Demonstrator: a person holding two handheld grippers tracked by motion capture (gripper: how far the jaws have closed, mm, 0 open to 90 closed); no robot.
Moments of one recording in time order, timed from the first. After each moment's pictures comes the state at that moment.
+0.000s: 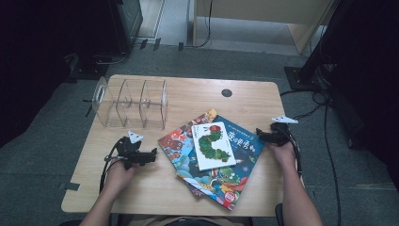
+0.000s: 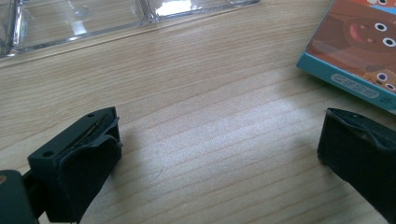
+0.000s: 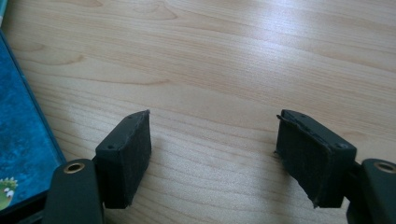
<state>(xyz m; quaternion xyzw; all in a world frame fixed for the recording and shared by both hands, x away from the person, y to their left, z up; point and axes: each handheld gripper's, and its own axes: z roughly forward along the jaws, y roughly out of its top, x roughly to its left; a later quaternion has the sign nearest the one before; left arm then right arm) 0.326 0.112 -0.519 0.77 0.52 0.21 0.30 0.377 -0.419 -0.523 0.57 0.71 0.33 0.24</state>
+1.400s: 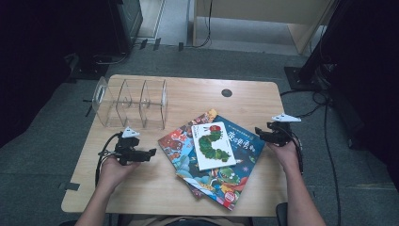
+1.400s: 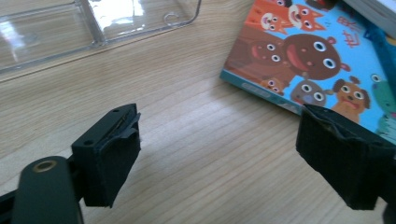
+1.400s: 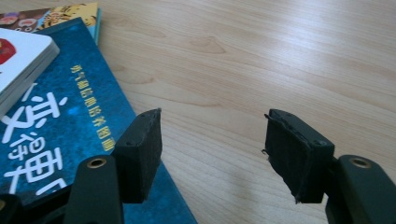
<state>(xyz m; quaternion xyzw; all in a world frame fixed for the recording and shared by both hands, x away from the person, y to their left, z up) 0.323 0.123 -0.482 0.81 0.47 0.10 0.34 0.359 -0.406 -0.485 0.52 0.74 0.36 0.22</state>
